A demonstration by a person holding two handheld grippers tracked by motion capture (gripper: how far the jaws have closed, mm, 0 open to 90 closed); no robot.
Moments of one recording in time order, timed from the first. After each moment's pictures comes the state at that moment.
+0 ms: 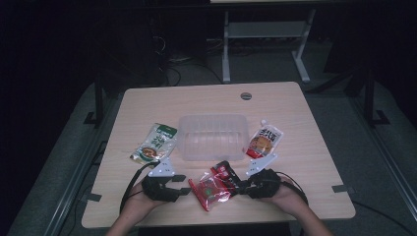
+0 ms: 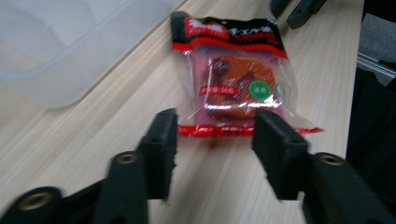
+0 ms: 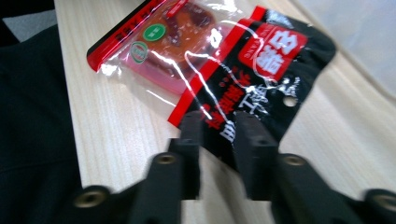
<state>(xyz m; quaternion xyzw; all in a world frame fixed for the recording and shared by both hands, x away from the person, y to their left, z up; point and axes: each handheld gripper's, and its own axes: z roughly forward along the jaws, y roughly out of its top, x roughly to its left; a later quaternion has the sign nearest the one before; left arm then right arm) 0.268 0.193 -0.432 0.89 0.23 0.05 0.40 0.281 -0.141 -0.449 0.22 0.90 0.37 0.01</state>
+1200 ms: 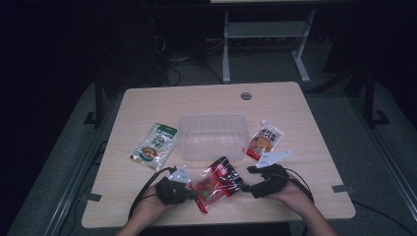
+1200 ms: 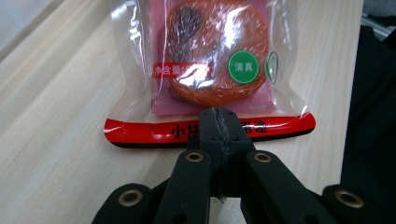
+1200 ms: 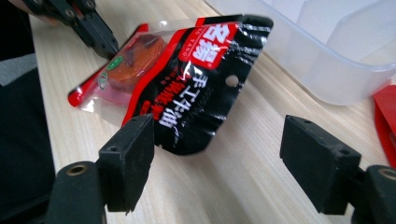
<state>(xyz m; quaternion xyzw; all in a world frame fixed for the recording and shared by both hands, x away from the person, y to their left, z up) 0.268 0.166 -0.457 0.92 0.22 0.00 0.33 0.285 -0.160 -0.442 0.27 0.87 0.42 0.04</state>
